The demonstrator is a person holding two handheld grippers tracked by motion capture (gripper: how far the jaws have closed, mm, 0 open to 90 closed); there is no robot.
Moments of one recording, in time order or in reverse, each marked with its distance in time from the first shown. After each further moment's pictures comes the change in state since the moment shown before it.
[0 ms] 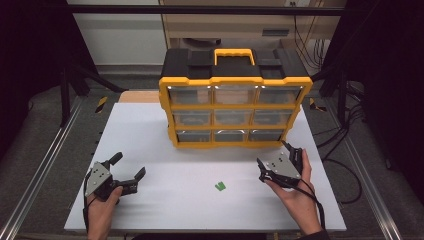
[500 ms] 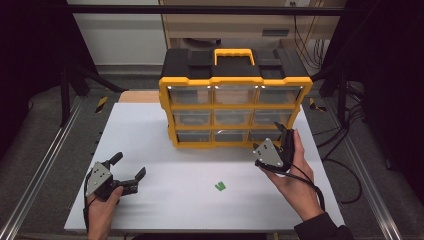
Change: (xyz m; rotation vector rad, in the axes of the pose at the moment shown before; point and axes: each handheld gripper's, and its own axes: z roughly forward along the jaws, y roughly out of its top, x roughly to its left) left arm -0.001 0.000 0.001 0.004 0.000 0.006; right arm -0.009 0.060 0.006 0.009 -0.087 -0.279
